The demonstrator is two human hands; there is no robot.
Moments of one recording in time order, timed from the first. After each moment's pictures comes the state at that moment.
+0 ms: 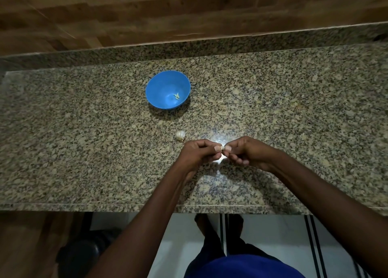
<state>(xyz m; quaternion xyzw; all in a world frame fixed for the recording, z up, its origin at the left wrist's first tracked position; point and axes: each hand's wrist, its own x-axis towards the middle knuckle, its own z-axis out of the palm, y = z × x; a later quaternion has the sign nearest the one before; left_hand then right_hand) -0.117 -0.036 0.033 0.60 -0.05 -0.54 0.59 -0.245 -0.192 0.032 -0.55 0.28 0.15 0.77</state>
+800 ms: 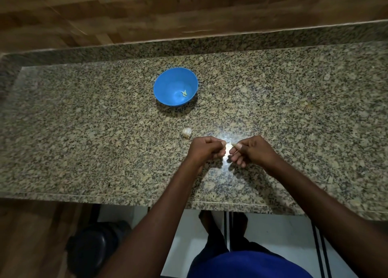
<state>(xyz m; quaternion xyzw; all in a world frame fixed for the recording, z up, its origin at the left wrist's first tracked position) -0.116 -0.047 0.018 0.69 -0.04 -0.49 0.54 -0.248 -0.179 0.012 -0.63 0.35 0.03 0.70</state>
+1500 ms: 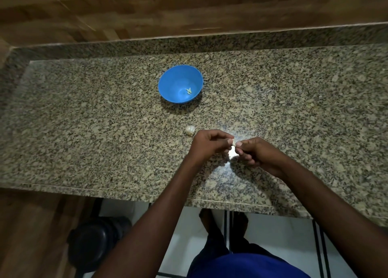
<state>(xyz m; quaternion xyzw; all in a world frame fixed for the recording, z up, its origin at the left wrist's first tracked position) -0.114 -0.042 0.027 0.68 -0.18 -0.45 0.55 -0.250 -0.182 0.023 -0.56 0.30 0.10 0.77</state>
